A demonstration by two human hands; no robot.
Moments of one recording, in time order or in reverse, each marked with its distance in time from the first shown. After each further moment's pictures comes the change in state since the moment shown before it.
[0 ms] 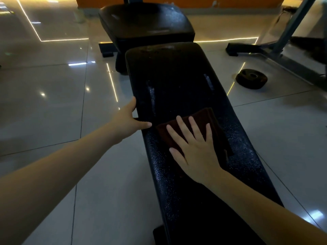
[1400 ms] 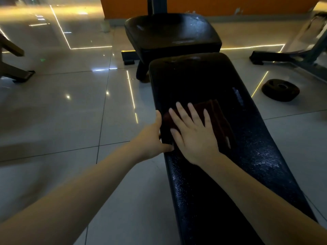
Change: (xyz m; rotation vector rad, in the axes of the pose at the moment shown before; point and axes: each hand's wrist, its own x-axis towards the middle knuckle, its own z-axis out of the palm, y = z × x) left_hand -0.001 0.005 0.005 0.171 -0.095 -0.079; right_hand 0.104 -0.026 -0.003 0.020 0.011 -0.031
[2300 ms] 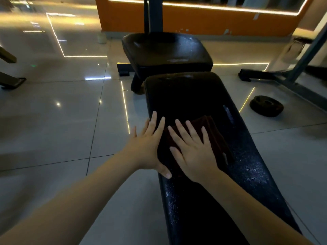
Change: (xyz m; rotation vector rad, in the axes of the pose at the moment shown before) left_hand 0.006 0.020 -0.013 0.816 -0.032 0.079; right_hand -0.006 0.016 0.000 0.002 0.015 -0.021
